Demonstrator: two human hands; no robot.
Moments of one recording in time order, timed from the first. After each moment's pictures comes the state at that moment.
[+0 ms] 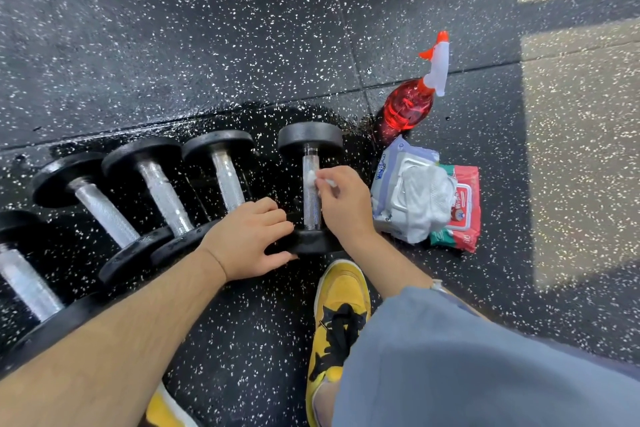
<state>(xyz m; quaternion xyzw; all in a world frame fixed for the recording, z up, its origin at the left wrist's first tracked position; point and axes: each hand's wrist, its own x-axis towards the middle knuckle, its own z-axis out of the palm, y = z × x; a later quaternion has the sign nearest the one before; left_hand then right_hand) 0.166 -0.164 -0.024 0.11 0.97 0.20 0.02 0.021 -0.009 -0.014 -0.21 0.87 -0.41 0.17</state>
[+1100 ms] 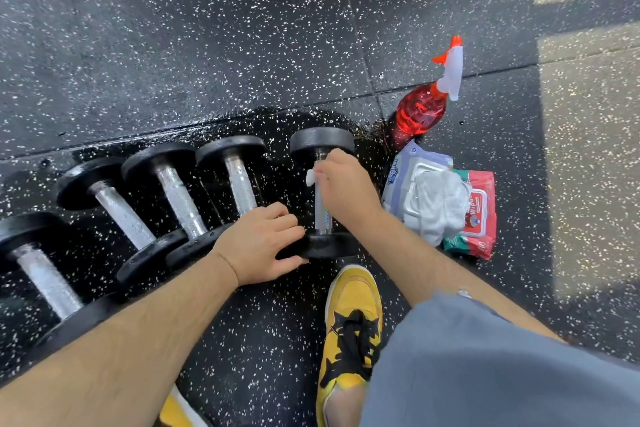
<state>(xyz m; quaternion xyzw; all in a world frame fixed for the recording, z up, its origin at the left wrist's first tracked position) 0.167 -0.165 -0.020 0.11 0.98 0.19 0.01 -0.009 -0.041 0.001 -0.41 0.88 -0.17 0.17</state>
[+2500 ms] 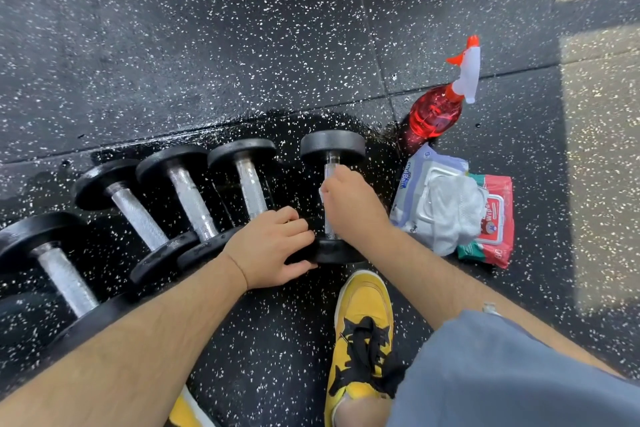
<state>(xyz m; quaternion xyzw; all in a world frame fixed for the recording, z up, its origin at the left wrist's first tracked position) 0.168 -0.164 -0.022 0.12 0.98 0.18 0.02 0.010 -0.033 -0.003 -0.44 0.87 -0.13 0.19</state>
